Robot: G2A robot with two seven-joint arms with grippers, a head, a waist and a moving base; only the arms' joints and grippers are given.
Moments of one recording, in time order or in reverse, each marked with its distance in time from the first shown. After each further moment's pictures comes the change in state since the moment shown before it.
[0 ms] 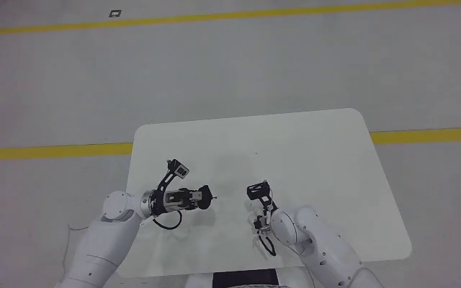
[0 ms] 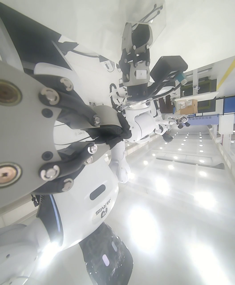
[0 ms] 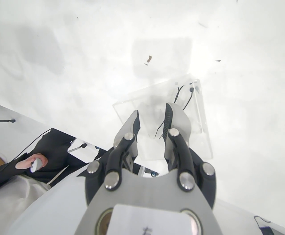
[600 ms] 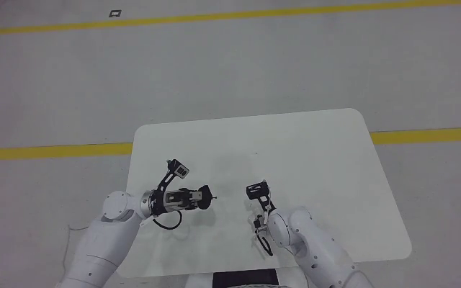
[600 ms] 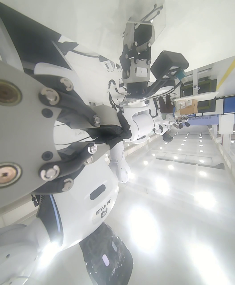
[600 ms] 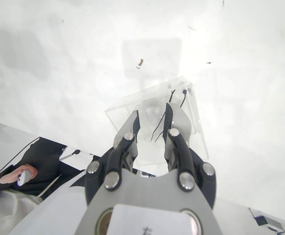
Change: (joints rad) left arm 0.000 0.000 0.000 0.000 0.000 0.000 0.000; right arm -0.025 -0.062 0.017 0.015 -0.140 0.000 0.027
